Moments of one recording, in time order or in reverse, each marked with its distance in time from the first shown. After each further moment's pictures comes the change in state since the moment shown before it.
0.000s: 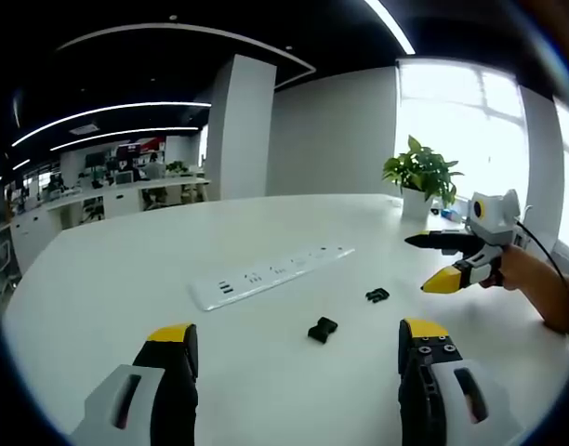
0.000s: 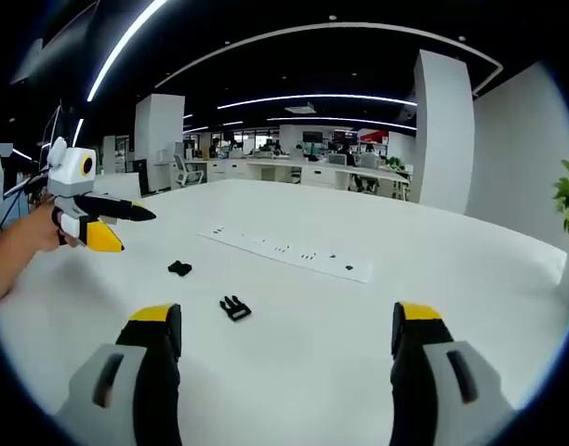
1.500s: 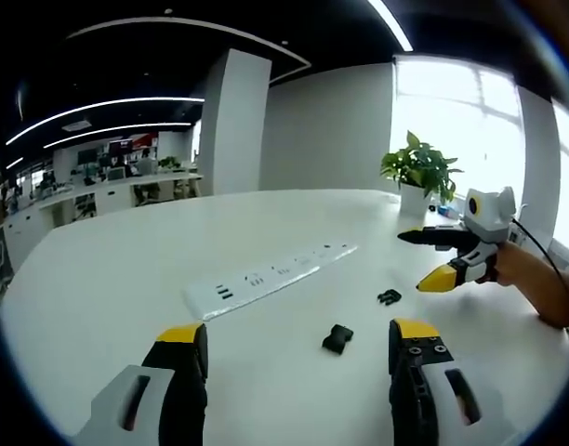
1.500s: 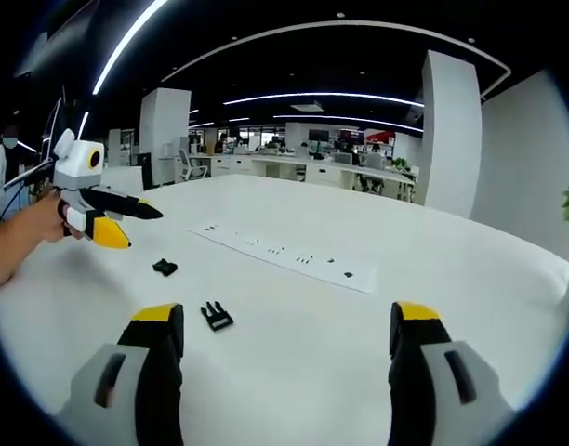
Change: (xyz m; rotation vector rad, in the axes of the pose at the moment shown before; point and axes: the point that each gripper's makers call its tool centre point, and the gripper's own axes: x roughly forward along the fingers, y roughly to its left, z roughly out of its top) left arm 0.024 0.013 0.001 0.000 0.030 -0.042; right arm 0.022 -0.008 0.000 -0.035 0.008 0.023
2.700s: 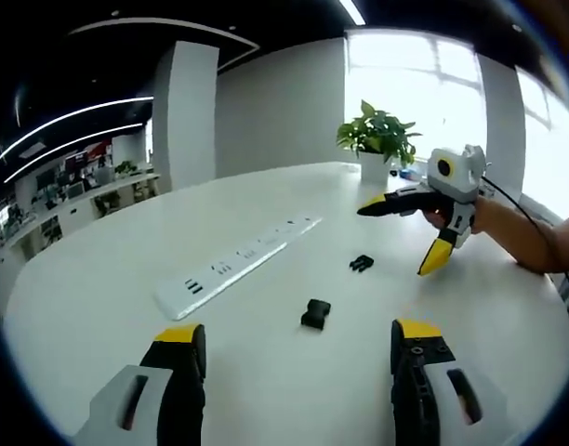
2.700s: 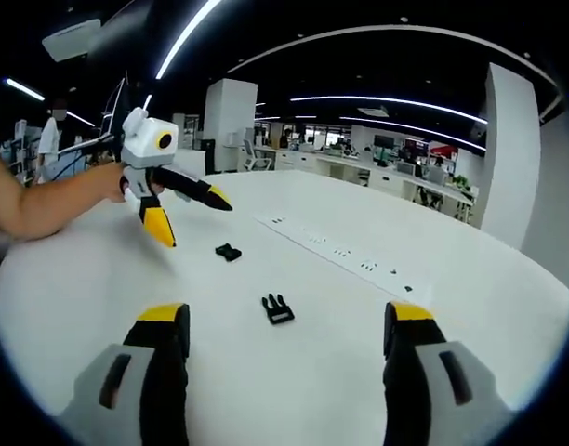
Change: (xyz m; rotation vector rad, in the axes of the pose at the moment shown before) left arm -0.001 -0.015 -0.017 0.168 0.110 -0.159; right arm -0.003 0.050 -0.003 -0.150 -0.001 0.312
